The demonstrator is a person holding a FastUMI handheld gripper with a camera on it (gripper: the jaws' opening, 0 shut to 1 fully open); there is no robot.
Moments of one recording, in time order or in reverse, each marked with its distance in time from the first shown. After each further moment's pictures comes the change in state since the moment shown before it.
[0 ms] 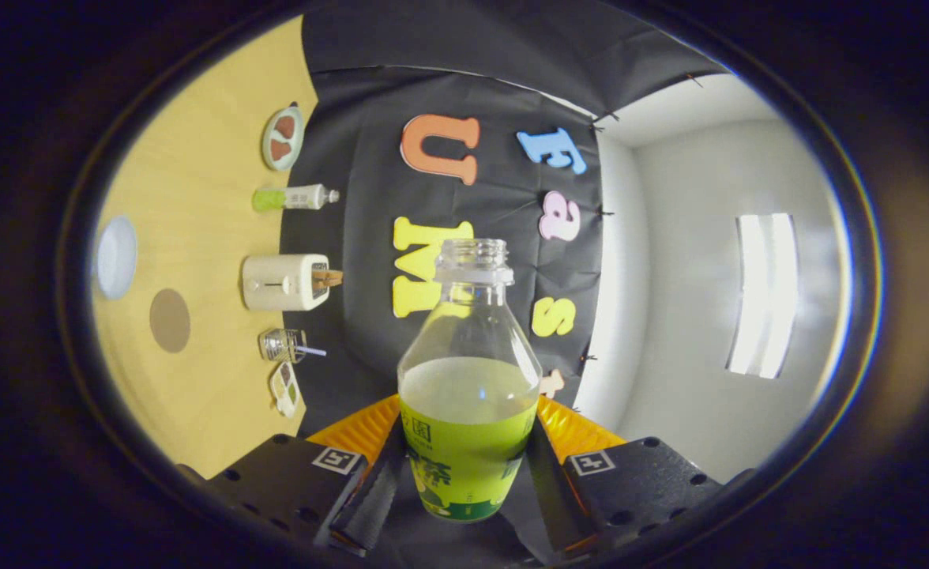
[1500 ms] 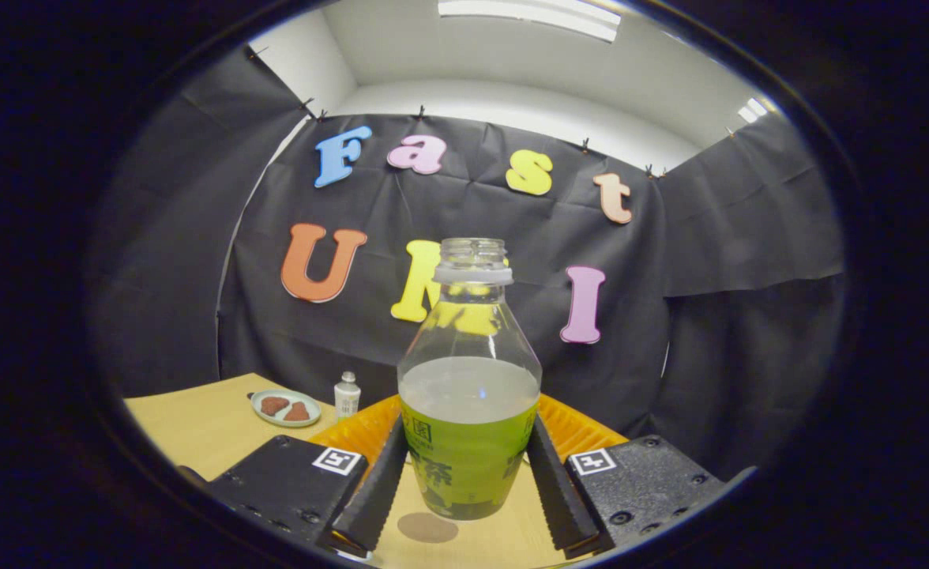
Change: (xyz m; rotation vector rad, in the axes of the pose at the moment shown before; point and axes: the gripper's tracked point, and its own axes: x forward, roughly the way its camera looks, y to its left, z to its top) arm 0.042 0.104 0.022 1.239 0.103 0.448
